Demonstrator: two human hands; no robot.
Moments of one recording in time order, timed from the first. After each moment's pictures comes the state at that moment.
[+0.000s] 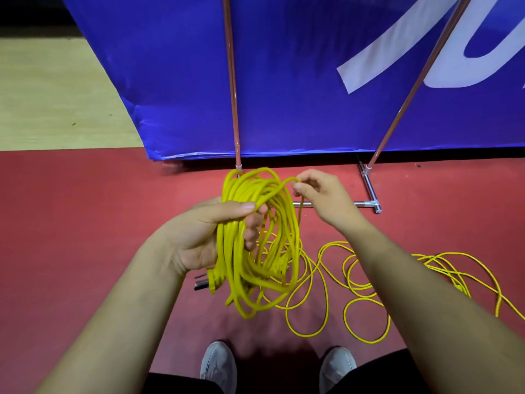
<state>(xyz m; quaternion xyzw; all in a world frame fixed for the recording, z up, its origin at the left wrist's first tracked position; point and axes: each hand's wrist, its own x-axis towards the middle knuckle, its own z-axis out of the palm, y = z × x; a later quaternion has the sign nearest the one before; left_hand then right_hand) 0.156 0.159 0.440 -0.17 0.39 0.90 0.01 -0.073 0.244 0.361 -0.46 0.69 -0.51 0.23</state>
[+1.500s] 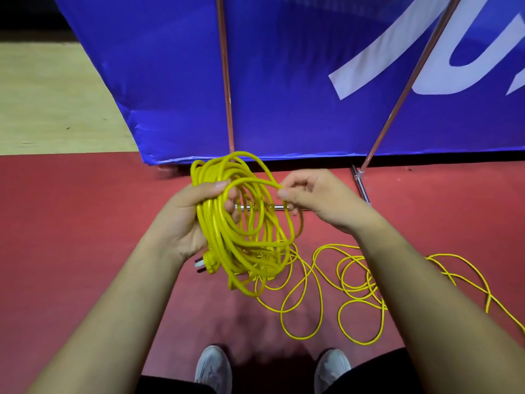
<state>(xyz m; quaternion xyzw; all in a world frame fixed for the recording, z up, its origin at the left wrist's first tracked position) 0.152 0.147 0.442 -0.19 0.33 0.91 -0.15 -0.053 0.266 0.421 -0.48 0.63 -0.47 0.39</state>
